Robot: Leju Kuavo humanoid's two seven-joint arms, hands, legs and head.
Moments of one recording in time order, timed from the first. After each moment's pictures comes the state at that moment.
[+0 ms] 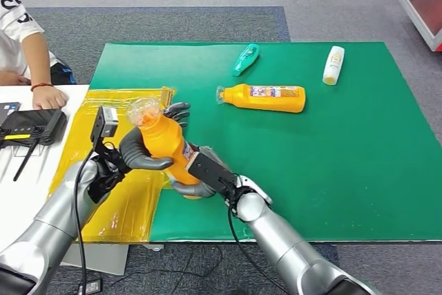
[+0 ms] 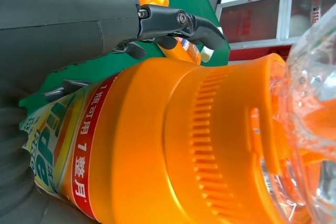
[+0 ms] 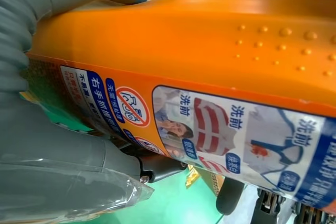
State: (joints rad) left arm -0.58 0.10 -0.45 -1.02 0.31 -0.70 -0.37; right arm -0.51 0.19 0.60 -0.85 0.33 0.14 -0.33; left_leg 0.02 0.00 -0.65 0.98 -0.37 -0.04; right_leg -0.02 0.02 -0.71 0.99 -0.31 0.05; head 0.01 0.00
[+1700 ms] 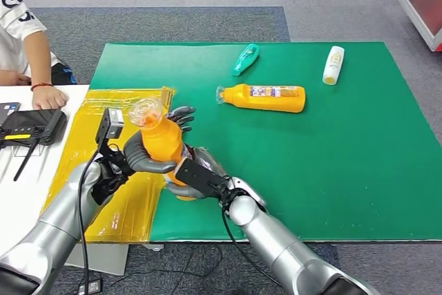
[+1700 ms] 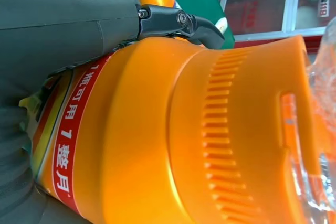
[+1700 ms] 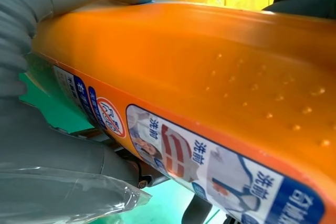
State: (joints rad) left arm -0.58 0.08 -0.45 -1.02 0.31 -0.72 -0.35; right arm -0.52 0.20 0.67 -0.83 0.39 0.06 -0.30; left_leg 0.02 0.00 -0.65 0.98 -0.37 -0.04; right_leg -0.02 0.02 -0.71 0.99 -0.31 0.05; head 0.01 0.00
